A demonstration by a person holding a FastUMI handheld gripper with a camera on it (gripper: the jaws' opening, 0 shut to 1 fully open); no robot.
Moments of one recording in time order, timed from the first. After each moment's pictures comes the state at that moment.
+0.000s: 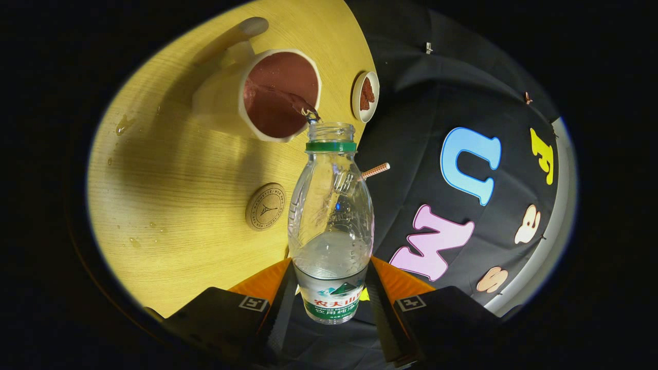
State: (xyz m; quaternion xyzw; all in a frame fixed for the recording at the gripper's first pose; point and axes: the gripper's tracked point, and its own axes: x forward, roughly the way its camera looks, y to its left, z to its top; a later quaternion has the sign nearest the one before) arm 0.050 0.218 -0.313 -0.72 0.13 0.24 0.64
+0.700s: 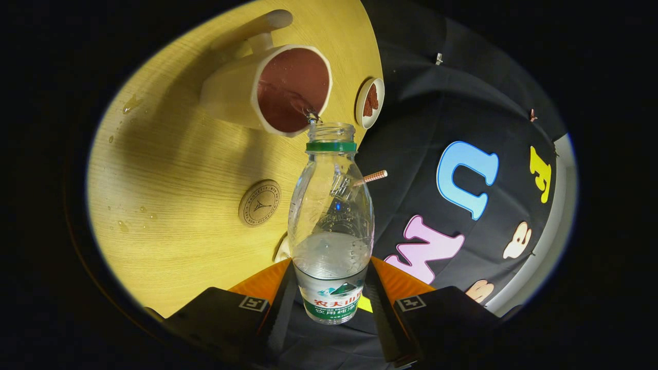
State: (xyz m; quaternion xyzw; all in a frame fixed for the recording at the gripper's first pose) arm 0.053 0.221 -0.308 -0.75 0.09 0.24 0.61
